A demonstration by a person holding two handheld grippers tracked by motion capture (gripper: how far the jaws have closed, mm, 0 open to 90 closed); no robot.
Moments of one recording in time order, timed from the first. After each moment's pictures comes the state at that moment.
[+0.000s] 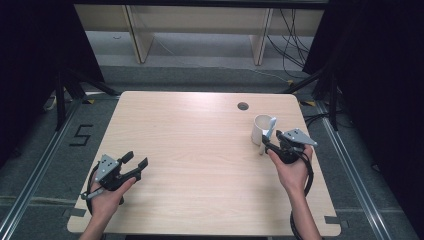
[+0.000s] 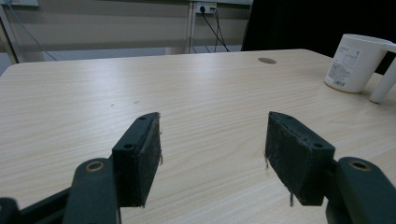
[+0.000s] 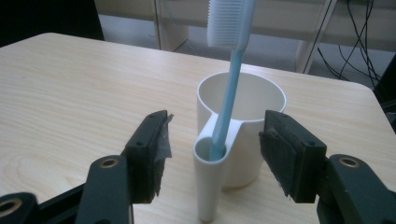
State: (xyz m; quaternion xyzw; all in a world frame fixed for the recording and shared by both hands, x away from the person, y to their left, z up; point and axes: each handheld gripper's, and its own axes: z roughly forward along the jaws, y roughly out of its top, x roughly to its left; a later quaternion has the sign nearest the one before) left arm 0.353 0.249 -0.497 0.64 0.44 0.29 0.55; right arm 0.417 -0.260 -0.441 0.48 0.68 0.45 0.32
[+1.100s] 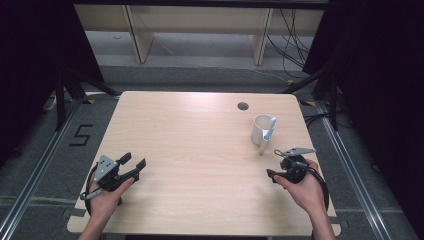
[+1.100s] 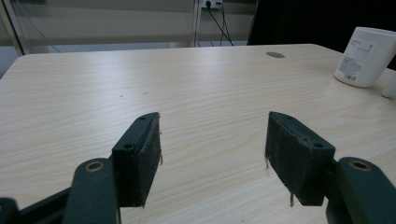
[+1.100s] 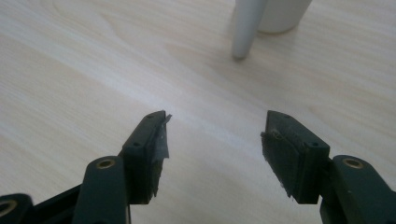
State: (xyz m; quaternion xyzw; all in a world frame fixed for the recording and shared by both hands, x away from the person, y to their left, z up) left arm 0.354 0.255 -0.504 0.64 0.45 0.29 0.55; right arm 0.368 -0.274 -0.445 0.50 0.81 0.28 0.16
